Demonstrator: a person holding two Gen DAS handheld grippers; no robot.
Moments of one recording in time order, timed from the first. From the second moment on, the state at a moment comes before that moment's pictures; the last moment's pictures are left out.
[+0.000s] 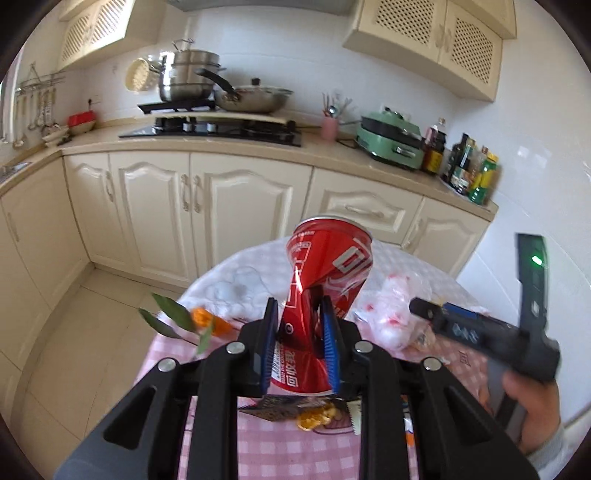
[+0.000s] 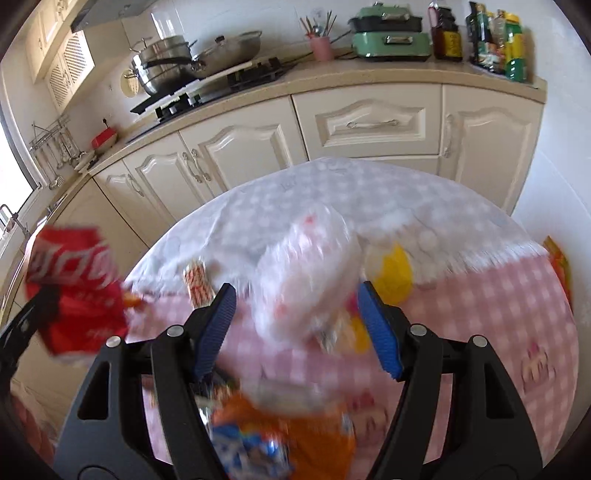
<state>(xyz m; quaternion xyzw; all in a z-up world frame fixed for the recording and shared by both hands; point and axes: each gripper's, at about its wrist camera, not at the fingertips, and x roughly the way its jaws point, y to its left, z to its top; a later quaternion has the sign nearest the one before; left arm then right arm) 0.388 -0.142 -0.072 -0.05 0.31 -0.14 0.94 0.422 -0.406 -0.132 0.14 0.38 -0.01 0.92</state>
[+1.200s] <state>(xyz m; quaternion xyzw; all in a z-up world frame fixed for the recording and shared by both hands) 0.306 0.143 -0.091 -0.16 0.28 -0.03 0.94 0.331 -0.068 -0.074 -0.01 0.26 0.25 0.93</state>
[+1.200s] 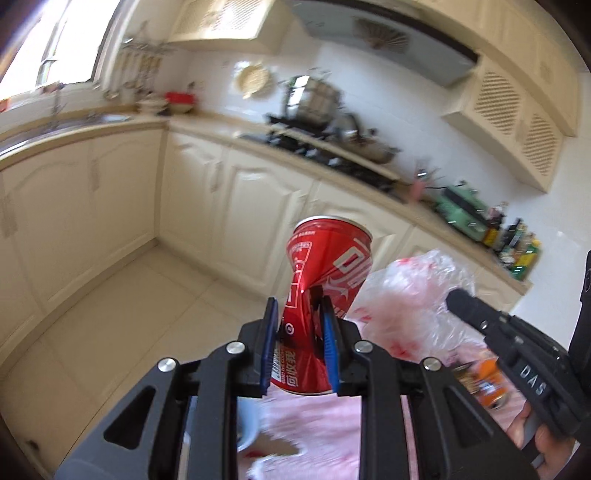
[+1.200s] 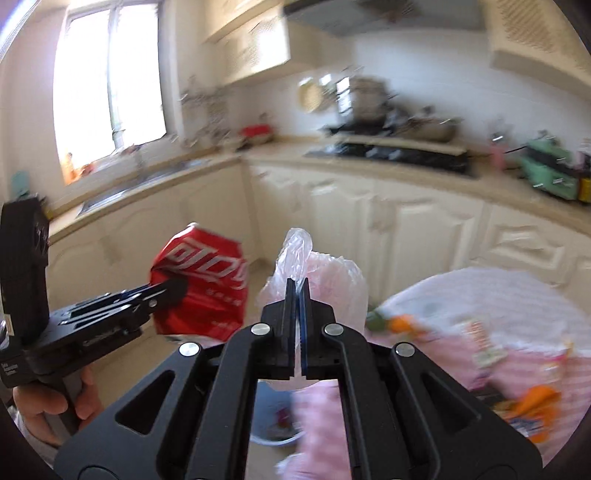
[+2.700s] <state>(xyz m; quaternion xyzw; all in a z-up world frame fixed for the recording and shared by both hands) 0.439 0.218 -0.391 -0.22 0.55 0.04 0.80 0.451 0.051 -0.372 -0.13 0.50 0.16 0.84</state>
